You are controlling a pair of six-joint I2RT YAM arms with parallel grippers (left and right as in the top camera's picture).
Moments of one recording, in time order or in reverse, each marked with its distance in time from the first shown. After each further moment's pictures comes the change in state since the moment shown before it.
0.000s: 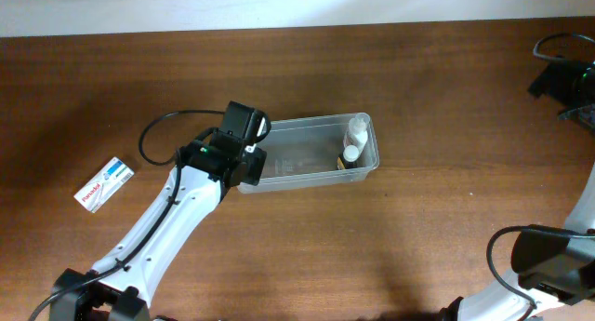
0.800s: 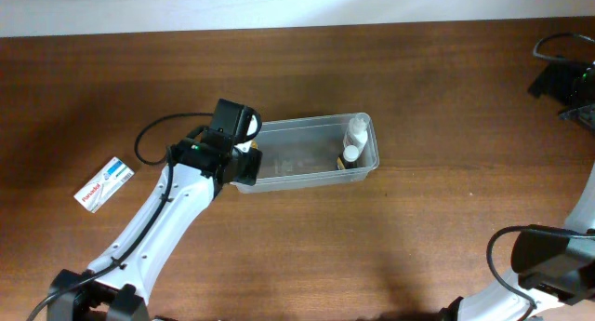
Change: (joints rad) left arm 0.043 0.001 -0.001 -0.024 0.109 -0.013; right arm 0.000 0.000 0.000 0.000 0.000 0.000
